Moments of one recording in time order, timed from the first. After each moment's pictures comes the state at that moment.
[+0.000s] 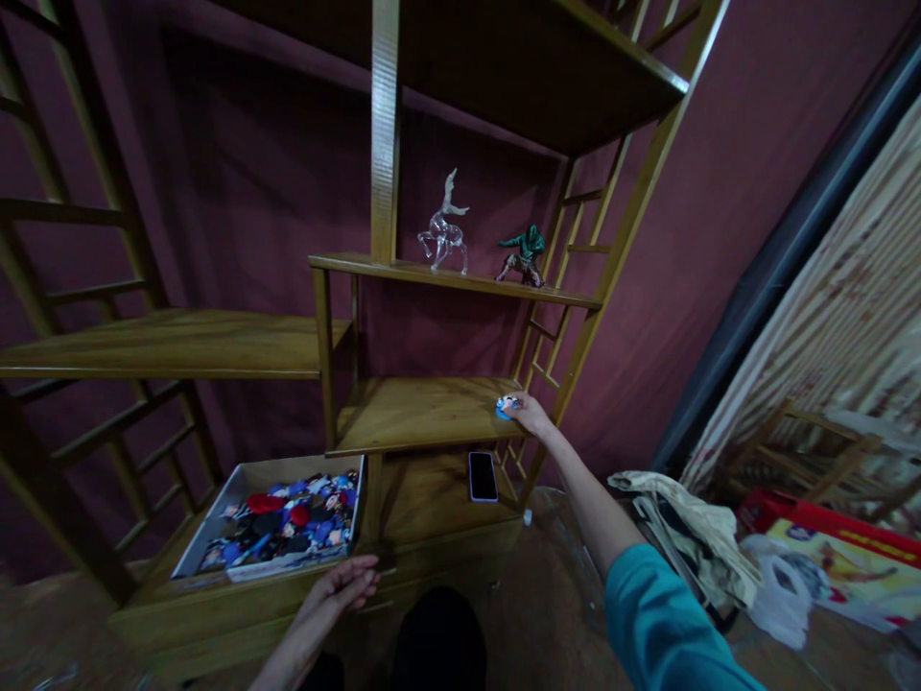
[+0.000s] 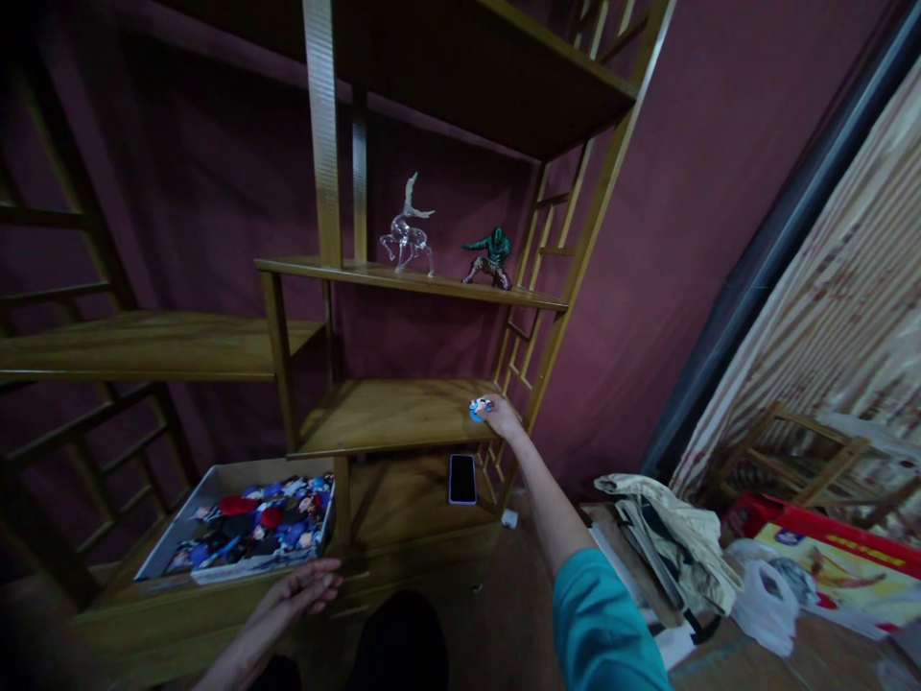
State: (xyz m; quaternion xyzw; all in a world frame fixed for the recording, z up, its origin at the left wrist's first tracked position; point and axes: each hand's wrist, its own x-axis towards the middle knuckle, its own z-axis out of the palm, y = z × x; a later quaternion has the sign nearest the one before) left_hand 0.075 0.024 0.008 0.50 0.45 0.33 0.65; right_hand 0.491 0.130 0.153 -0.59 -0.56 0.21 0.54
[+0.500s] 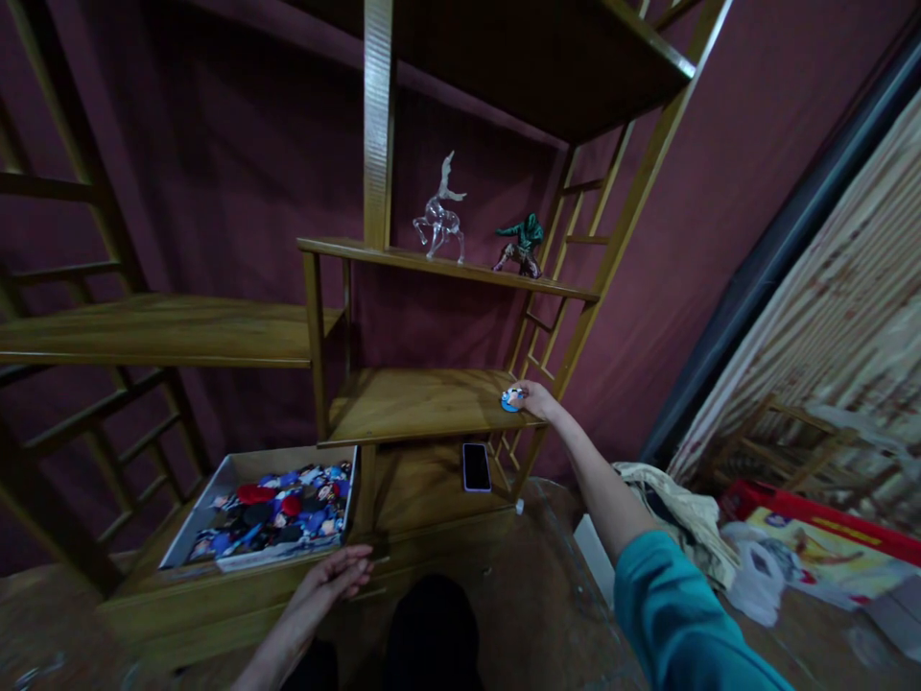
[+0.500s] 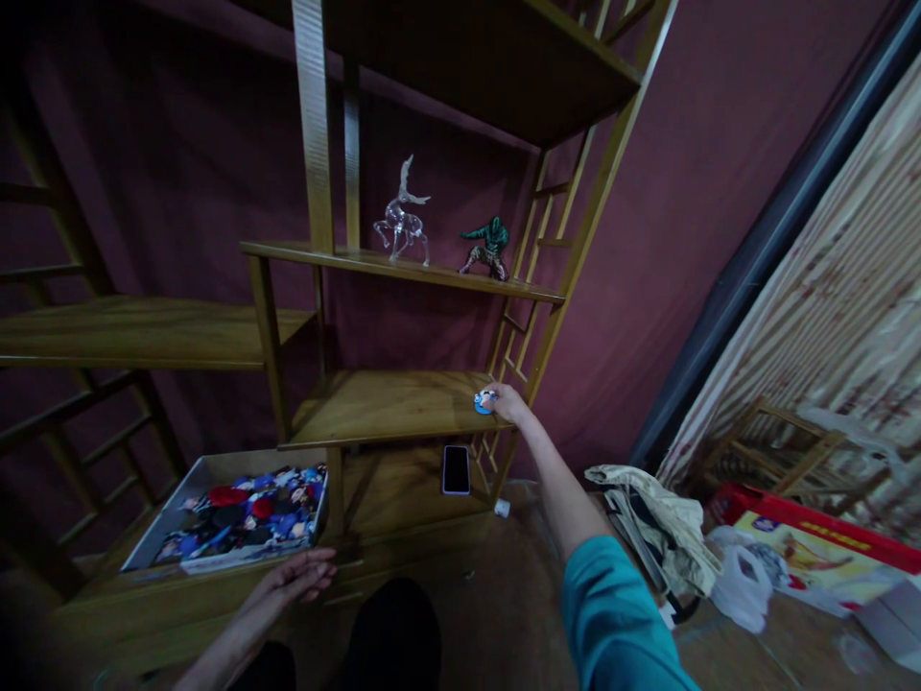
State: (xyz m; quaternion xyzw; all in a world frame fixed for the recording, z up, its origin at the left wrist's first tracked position) left_hand 0.075 0.027 0.003 0.51 0.46 0.32 0.65; right_hand 0.520 0.123 0.172 -0.63 -0.58 0.23 0.46
